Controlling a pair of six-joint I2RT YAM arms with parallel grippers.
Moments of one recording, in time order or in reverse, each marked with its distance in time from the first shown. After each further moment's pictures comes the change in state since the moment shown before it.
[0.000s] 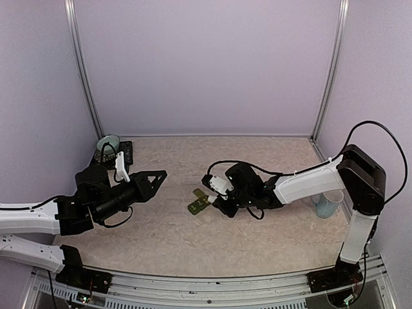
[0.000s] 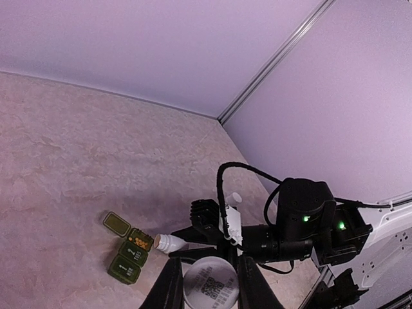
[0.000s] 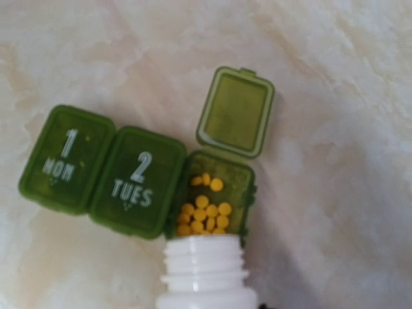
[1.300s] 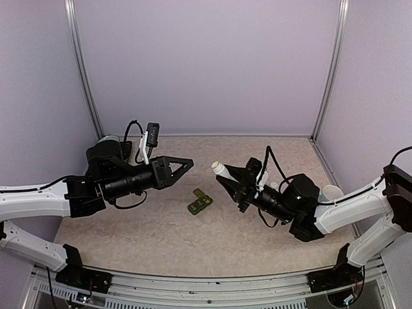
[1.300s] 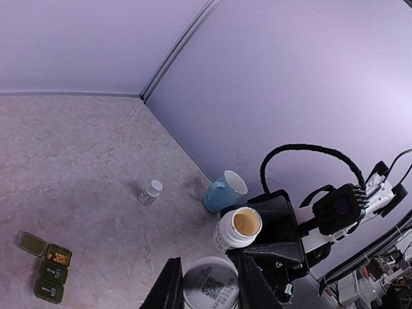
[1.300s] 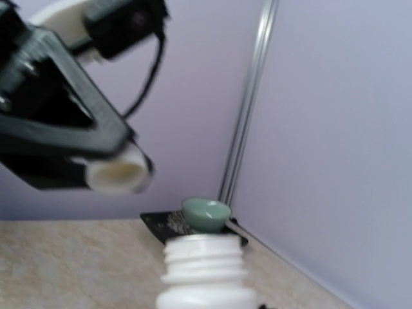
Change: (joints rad) left arm 0.003 0.180 0.247 -0.016 0.310 0.035; right arm 0.128 -0.390 -0.520 1.143 -0.049 -0.061
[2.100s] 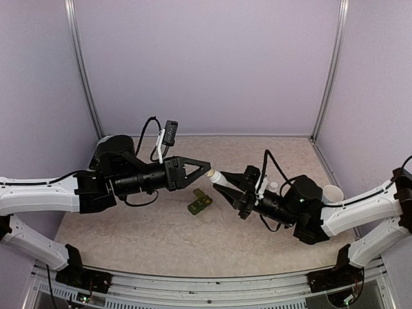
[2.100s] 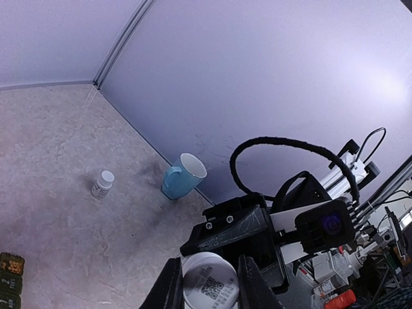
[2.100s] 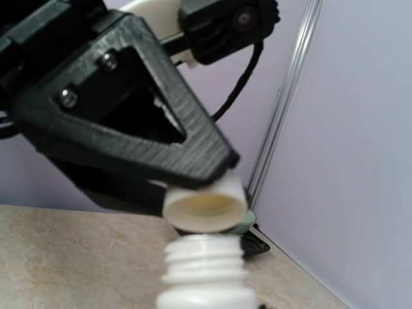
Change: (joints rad) left arm -0.050 0.112 0.105 0.031 0.139 -0.005; right arm 0.075 -0.094 0.001 -0.117 -0.015 -0.076
